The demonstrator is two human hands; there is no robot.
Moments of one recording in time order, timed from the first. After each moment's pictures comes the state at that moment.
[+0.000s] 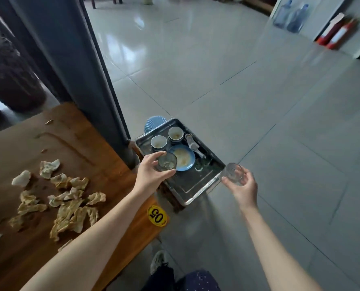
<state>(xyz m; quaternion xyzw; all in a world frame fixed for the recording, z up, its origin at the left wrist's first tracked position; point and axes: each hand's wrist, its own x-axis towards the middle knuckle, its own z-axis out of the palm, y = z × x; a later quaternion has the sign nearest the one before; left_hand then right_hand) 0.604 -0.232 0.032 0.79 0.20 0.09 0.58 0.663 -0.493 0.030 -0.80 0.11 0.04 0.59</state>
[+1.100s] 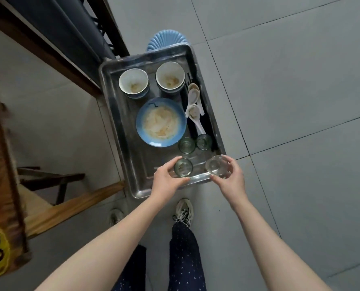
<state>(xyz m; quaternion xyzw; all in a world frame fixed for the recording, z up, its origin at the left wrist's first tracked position) 0.791 -0.417 -0.245 0.63 0.48 -0.03 0.60 0.922 -0.553 -0.244 -0.81 -0.03 0.37 0.45</state>
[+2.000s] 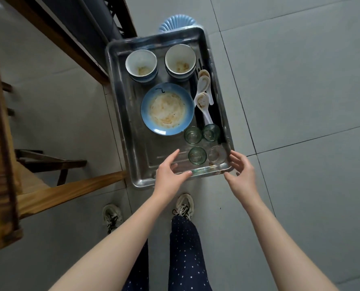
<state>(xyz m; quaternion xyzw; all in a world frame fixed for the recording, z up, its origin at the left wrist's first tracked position) 0.780 -0.440 -0.261 0.61 0.53 -0.01 0.59 0.925 -0.572 -0.263 -0.83 -0.07 0.37 0.41</state>
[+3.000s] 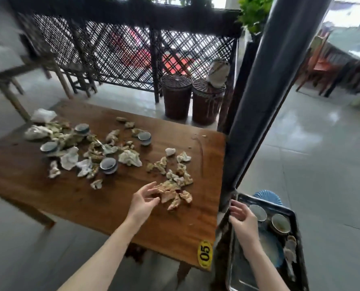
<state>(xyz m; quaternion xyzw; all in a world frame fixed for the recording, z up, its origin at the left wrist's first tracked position) 0.395 -0.225 0.070 0.52 0.58 0.37 0.50 0.671 -0.323 0.067 -0.71 -0.36 0.34 0.50</state>
